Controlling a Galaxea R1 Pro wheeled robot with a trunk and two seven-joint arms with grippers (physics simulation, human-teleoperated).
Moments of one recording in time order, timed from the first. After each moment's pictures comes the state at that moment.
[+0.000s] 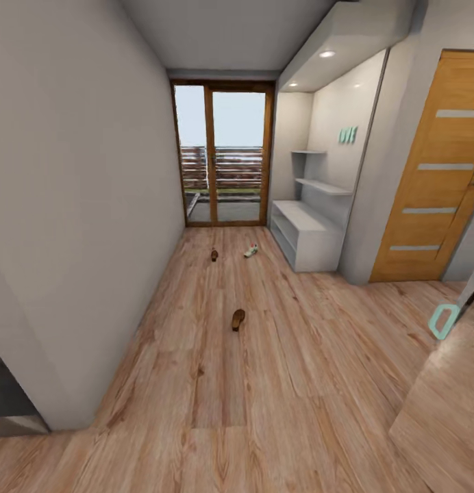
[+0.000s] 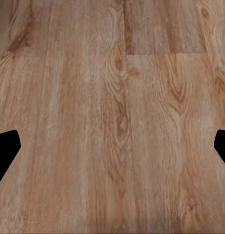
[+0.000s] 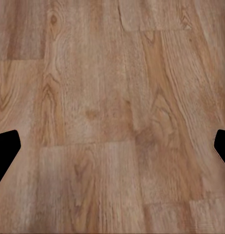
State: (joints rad) left arm -0.06 0.03 0.03 -0.37 0.01 -0.44 -0.02; right arm -0.06 -0.06 -0.01 -0.47 -0.03 -0.36 0.01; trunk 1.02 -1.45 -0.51
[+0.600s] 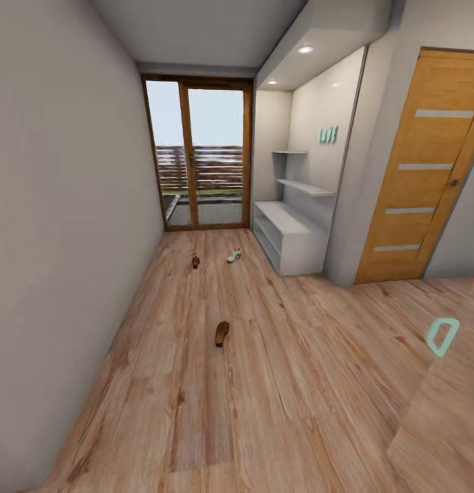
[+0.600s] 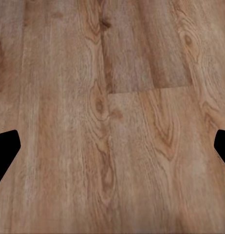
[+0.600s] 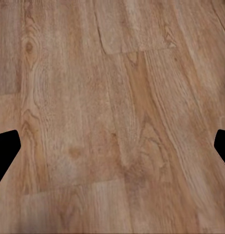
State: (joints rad) left arm -0.06 0.03 0.03 -0.37 0.01 -0.44 -0.02; right arm -0.06 -0.05 -0.01 -0.47 -0.03 -0.36 0.01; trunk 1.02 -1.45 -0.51
